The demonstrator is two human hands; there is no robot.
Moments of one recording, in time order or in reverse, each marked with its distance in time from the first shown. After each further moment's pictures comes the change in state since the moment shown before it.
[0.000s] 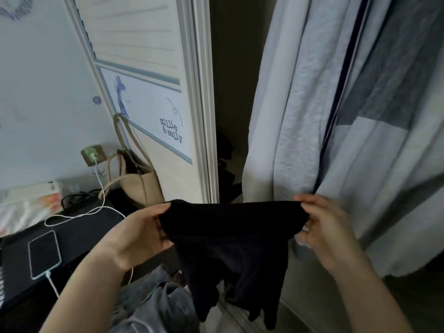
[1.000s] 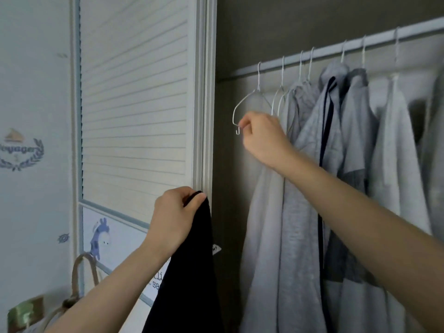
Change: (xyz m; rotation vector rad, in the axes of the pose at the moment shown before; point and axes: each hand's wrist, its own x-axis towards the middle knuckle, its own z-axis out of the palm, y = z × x) left_hand 0.025 0.238 0.140 0.996 0.367 1.341; right_hand 0.050 -0.337 0.250 -1.208 0.304 -1.351
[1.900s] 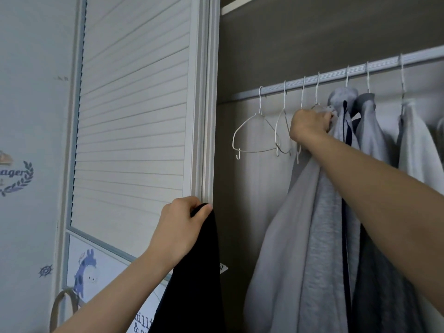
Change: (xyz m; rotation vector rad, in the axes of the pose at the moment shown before) left_hand 0.059 -0.004 0.017 0.042 -0.006 0.056; right_hand 0.133 0.108 -0.013 -0.760 -0.030 0.457
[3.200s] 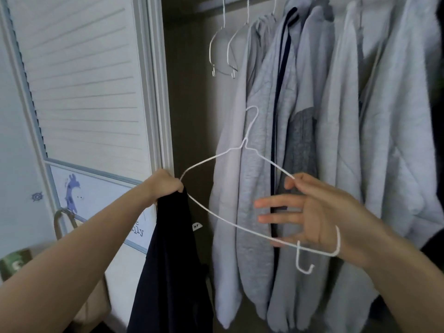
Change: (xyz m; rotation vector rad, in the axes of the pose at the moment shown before) left_hand -0.061 -0.015 0.053 0.075 -0.605 -0.599; right_hand -0.349 0.188 -0.042 1.791 -1.225 0.245
